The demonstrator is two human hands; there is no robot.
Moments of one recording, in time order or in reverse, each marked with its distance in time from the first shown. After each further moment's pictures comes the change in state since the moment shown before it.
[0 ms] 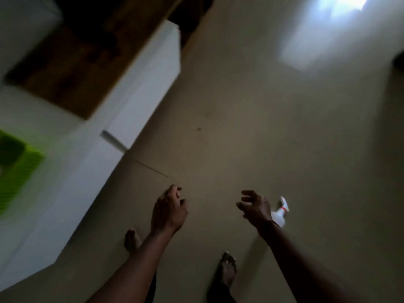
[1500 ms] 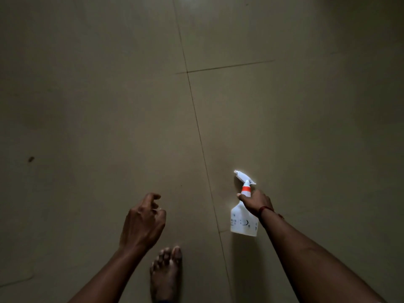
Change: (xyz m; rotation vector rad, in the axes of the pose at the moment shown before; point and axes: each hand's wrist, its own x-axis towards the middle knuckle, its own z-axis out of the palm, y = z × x) left_hand 0.182 0.063 0.498 0.396 -0.460 0.351; right_hand 0.404 0.408 -0.089 0.097 0.095 0.579
